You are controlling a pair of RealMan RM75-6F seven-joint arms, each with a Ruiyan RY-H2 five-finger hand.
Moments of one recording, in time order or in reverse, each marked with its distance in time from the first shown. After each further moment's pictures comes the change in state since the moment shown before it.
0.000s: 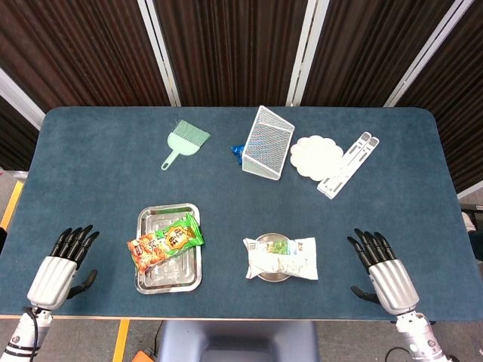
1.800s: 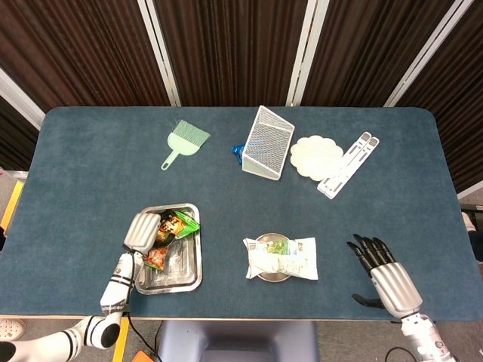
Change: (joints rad) left arm -0.392 -0.433 -0.238 0.171 -0.385 -0.442 0.119; right arm 0.017 0.096 -0.031 -0.079 0.012 -0.069 0.090
